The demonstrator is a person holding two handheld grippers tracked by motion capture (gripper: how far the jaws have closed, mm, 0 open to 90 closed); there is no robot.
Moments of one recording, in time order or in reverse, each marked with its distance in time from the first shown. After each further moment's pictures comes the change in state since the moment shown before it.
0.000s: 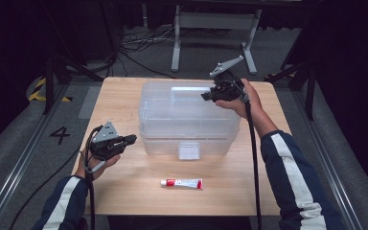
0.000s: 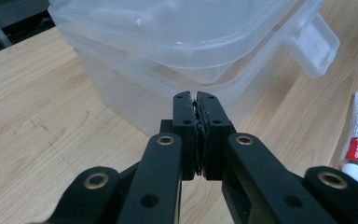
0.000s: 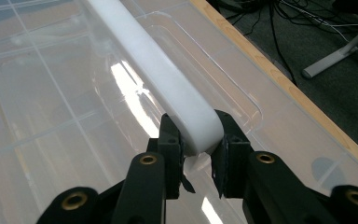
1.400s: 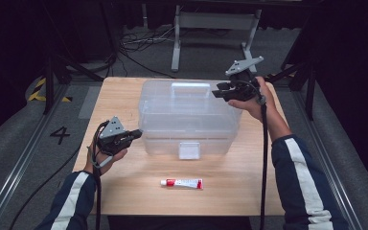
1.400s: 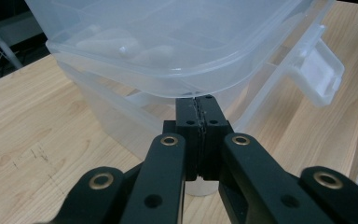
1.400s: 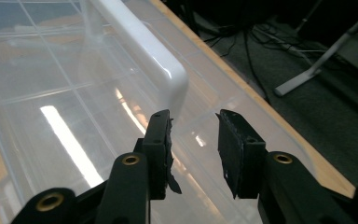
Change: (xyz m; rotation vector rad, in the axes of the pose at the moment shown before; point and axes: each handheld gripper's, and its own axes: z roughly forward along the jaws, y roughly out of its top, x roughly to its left) left arm -0.002 0.015 0.012 -0.048 0.013 0.019; right arm -0.009 -0.020 -0.040 -0.100 -0.088 -0.031
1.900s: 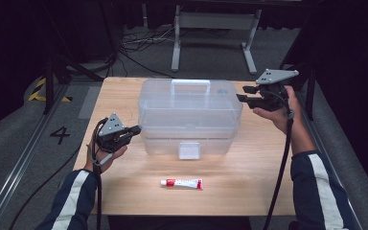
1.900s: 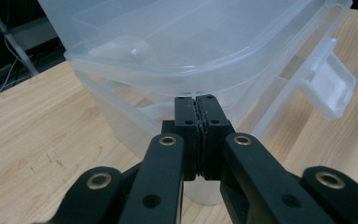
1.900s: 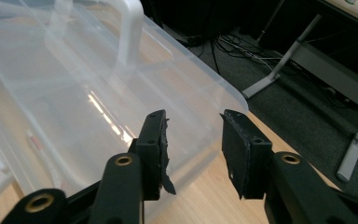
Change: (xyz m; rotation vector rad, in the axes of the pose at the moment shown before) left arm 0.002 0.009 -0.003 -0.023 0.039 -0.008; right arm -0.013 -0.050 -0.046 -0.062 -0.120 0.019
